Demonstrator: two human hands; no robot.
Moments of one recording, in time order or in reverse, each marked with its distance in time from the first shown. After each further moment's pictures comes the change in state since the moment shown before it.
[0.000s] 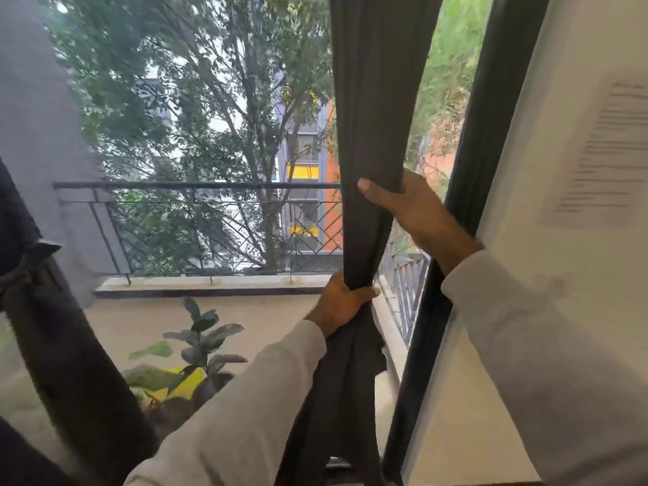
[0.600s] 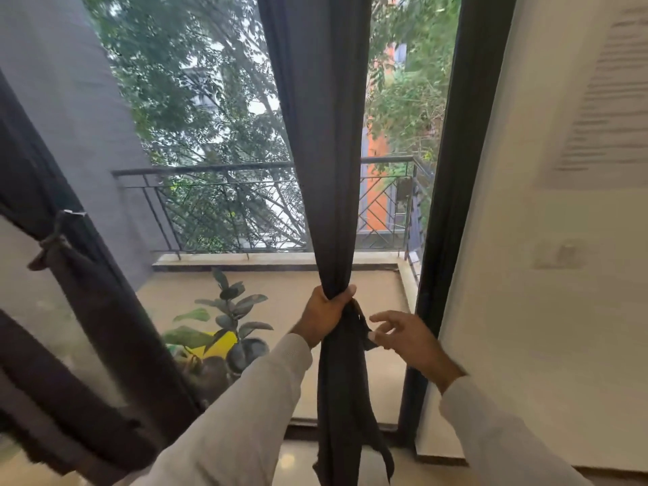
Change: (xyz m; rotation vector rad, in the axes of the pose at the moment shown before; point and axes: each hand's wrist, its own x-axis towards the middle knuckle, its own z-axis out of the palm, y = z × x) left_hand -0.081 -0.033 0.053 -0.050 0.135 -0.198; right_hand -0.190 0.237 -0.022 -0.187 -0.300 0.440
